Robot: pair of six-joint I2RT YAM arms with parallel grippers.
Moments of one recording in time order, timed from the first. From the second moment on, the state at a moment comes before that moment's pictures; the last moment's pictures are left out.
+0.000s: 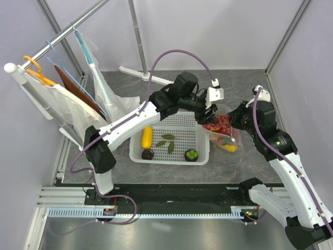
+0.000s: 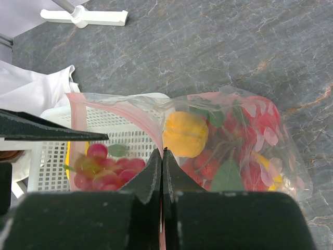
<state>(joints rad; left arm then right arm) -0.91 1.83 1.82 -0.42 0.62 0.40 0.33 0.85 1.06 -0.67 0.13 0.57</state>
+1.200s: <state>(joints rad) -0.90 1.75 1.24 -0.38 0.55 0.19 0.33 0.86 1.06 -0.67 0.13 0.57</state>
